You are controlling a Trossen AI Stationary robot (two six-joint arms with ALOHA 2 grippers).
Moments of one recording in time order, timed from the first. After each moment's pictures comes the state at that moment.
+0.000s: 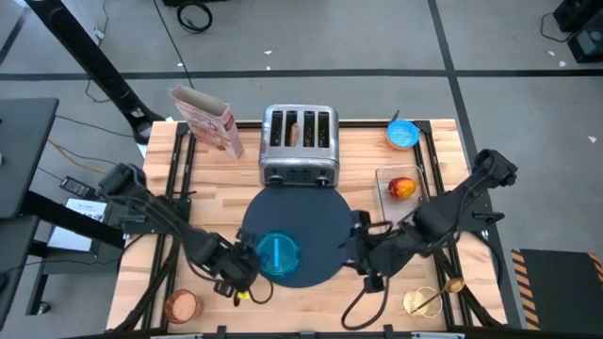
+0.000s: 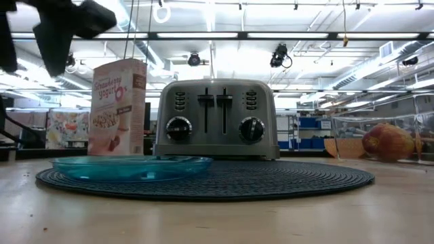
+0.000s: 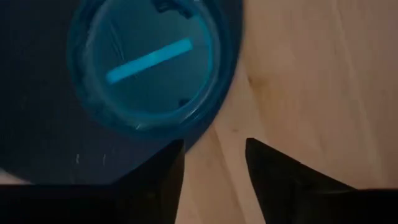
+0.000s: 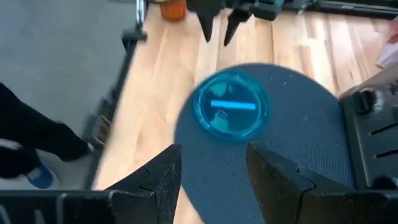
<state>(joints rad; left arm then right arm) -0.63 1.58 1.18 -0.90 -0.20 -0.29 0.62 1.55 1.63 -0.91 0.37 0.38</state>
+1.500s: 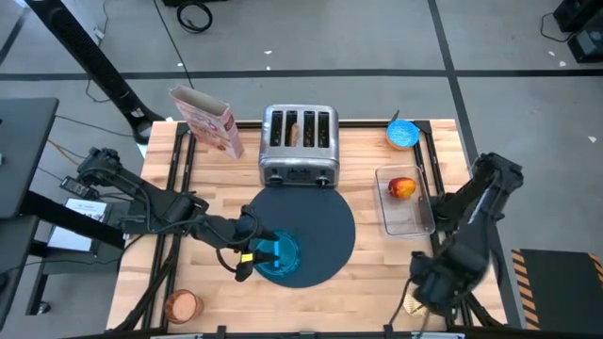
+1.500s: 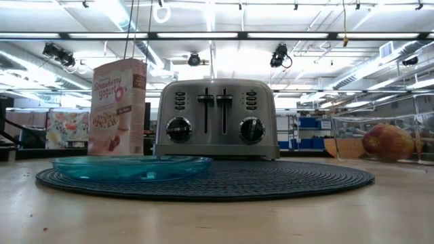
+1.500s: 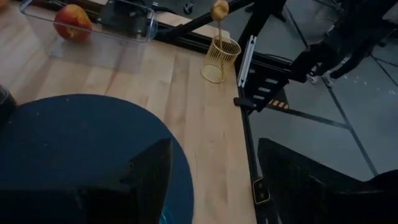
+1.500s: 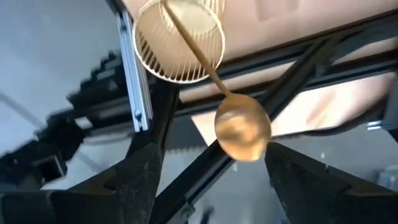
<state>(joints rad) -0.50 1.31 1.18 -0.34 -0.29 -0.54 0.91 1.55 1.44 -1.46 -0.51 1.28</state>
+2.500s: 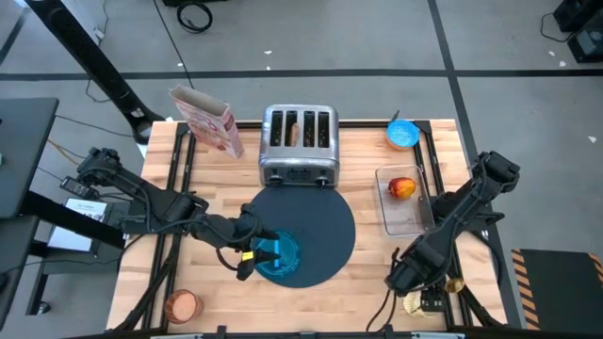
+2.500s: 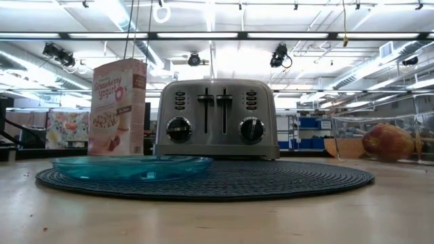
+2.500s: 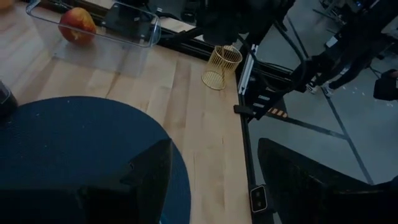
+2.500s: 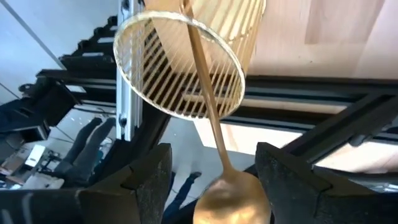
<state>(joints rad) -0.50 1.31 1.18 -0.32 -0.31 -0.57 0.80 1.55 1.12 -1.17 -0.69 0.94</state>
